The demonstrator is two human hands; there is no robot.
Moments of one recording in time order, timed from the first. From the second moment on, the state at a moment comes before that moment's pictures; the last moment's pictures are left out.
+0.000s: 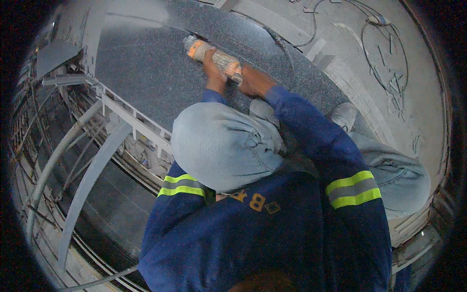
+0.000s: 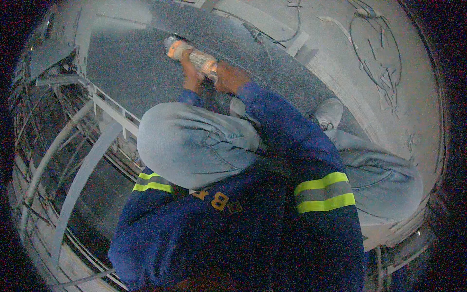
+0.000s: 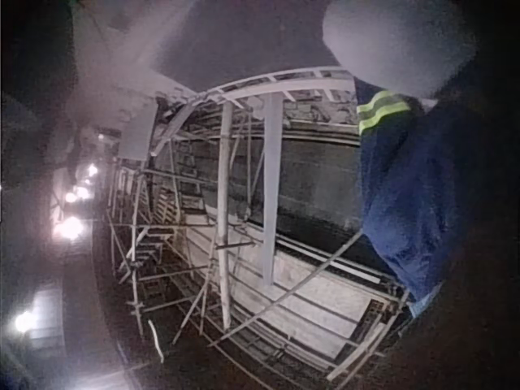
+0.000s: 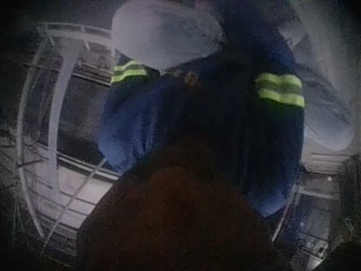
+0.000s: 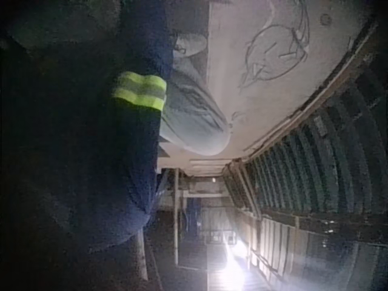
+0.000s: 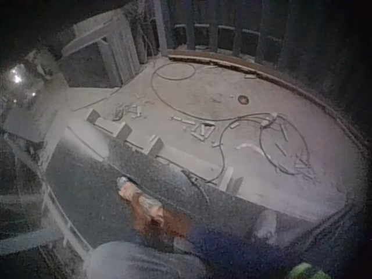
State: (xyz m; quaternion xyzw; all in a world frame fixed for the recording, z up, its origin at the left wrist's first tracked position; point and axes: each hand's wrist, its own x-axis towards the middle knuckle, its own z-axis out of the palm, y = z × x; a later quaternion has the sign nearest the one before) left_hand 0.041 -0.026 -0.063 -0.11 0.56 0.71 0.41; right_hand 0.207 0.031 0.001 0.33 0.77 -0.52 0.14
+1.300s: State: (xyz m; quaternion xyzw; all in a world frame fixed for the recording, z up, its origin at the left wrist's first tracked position) left_hand 0.058 -0.033 -0.053 -0.11 0.57 0.70 0.41; right_hand 0.229 0.026 0.011 0.31 0.81 -0.48 0.10
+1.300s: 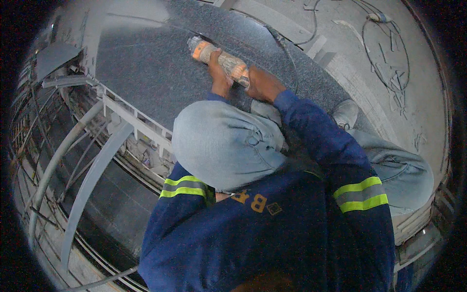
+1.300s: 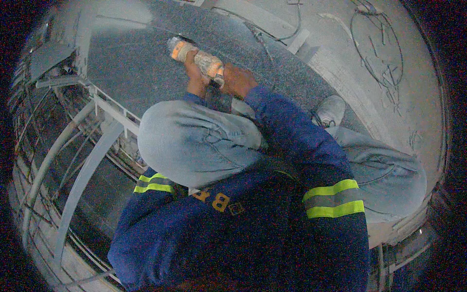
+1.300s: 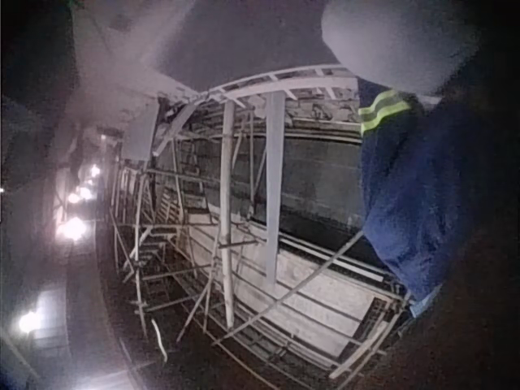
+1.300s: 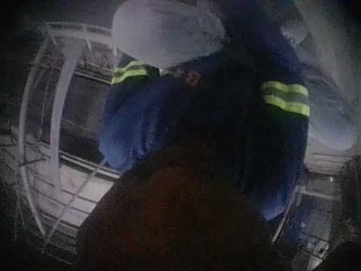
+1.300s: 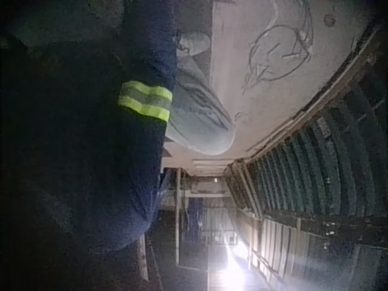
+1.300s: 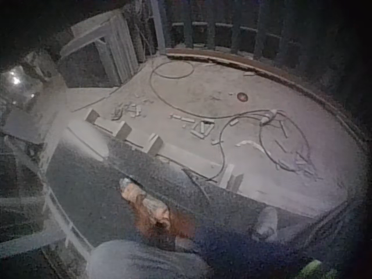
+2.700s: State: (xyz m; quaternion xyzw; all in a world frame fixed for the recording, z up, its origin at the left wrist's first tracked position) left_hand 0.058 -0.028 -0.041 -0.12 0.56 0.70 0.43; right_hand 0.223 0.034 0.023 0.30 0.80 -0.50 0.14
